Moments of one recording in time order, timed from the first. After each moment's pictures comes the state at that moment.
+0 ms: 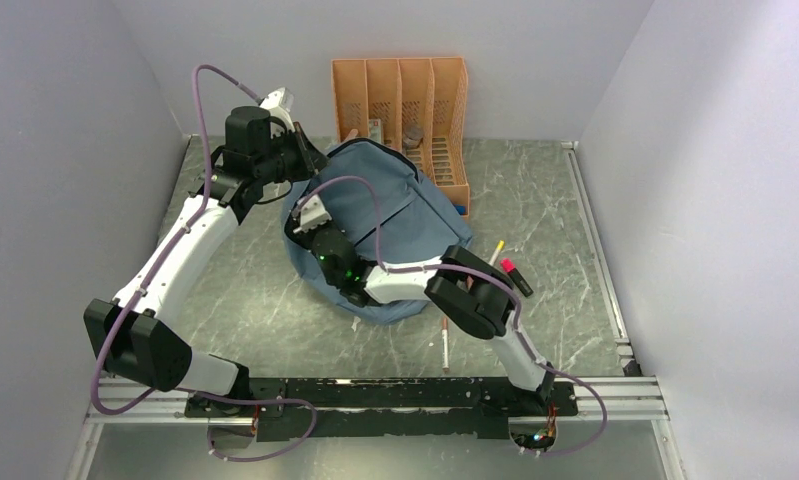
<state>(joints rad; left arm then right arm) -0.33 1.41 1.40 -0.38 0.22 -0.51 1.09 2.18 1.39 0.78 0.68 -0.22</state>
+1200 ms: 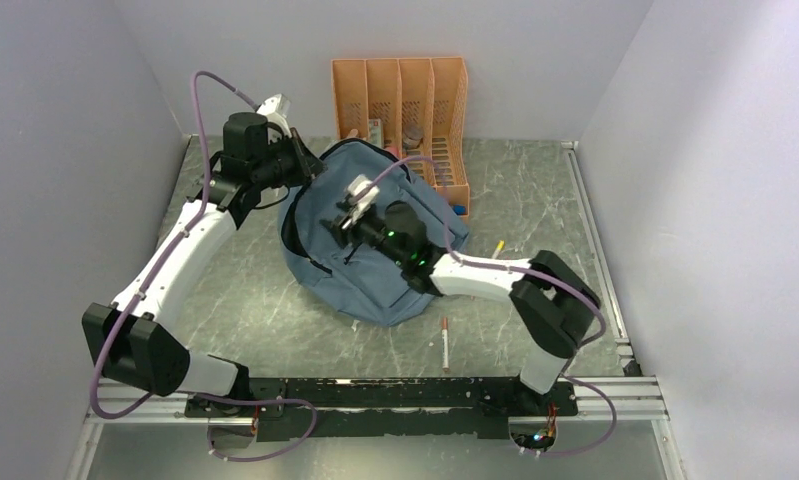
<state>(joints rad) -0.31 1.40 1.36 -0.37 0.22 -0.51 0.94 1.75 1.01 0.73 -0.03 -0.04</state>
